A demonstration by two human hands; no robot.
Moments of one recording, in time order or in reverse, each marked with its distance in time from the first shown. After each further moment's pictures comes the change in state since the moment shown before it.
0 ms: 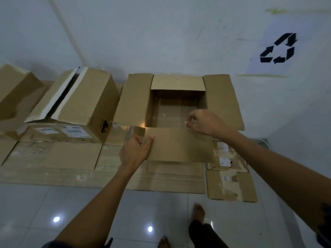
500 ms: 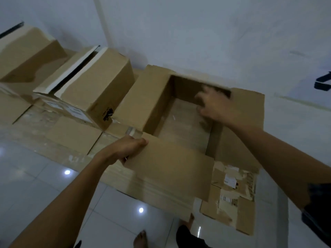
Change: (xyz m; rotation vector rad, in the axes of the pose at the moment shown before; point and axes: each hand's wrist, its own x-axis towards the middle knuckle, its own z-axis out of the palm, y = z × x) left_hand 0.039 0.037 -0.018 -0.189 -0.550 -0.581; right_hand 0.154 0.060 -0.017 -0.318 -0.024 -0.208
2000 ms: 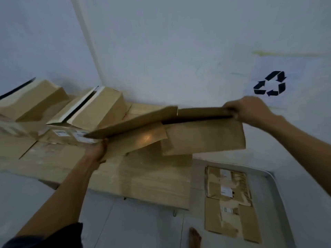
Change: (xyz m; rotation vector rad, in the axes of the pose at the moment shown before) left_hand -0.033 -0.069 -0.053 -0.552 0.485 0.210; right_hand -0.209 0.031 -0.113 -0.171 0.243 0.087
